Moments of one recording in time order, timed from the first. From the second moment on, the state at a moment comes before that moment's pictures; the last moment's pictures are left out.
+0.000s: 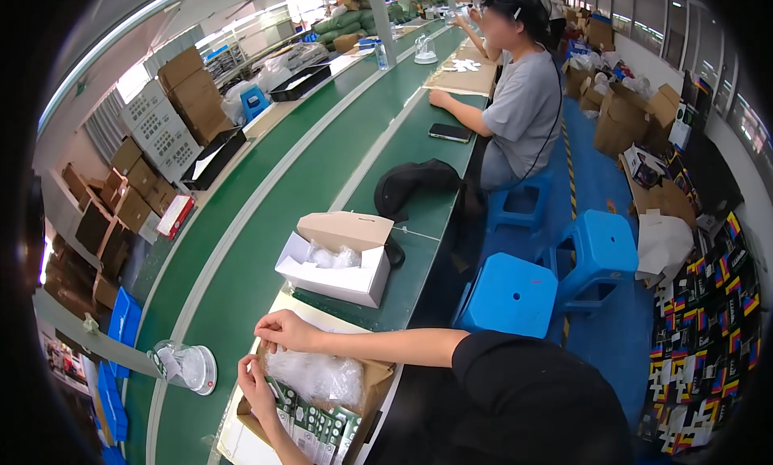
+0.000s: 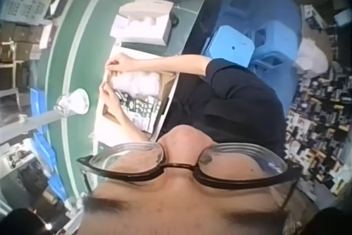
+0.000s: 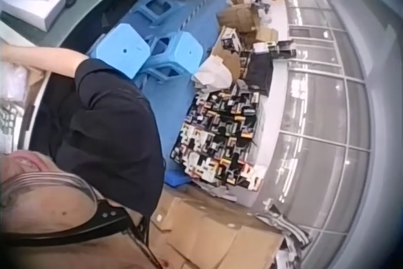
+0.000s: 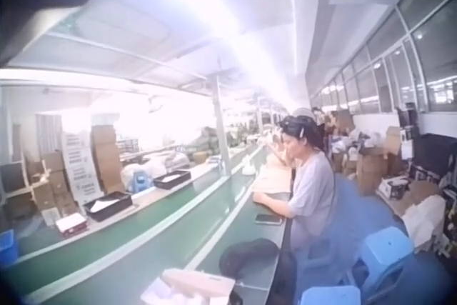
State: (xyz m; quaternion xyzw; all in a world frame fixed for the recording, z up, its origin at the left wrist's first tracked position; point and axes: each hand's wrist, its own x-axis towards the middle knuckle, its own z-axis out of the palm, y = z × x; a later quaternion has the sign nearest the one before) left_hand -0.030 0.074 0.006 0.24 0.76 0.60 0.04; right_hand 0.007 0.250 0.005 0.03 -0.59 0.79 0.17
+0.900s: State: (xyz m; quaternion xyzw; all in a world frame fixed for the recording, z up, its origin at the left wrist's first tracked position) left_hand -0.037 0.064 0.005 0.26 0.80 0.54 -0.03; right_hand -0.028 0.199 0.008 0.00 -0.52 0.83 0.21
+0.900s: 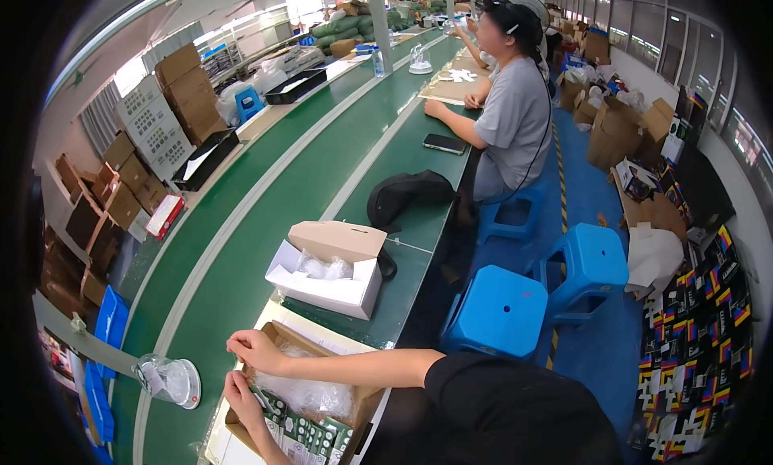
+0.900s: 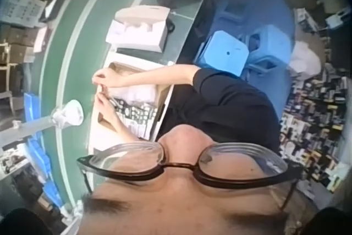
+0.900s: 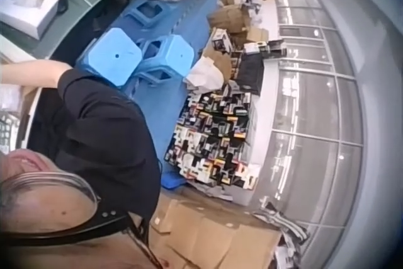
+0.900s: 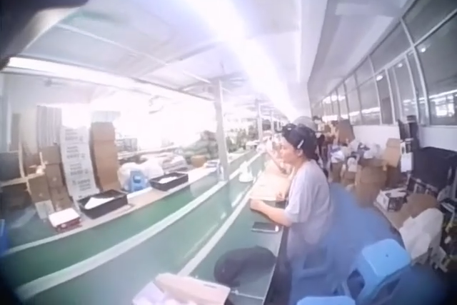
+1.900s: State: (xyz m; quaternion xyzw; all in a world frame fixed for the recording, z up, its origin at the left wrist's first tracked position) left_hand -0.036 0.071 0.018 0.20 0.79 0.57 -0.08; right_hand -0.024 0.211 0.011 0.08 -0.69 0.69 0.19
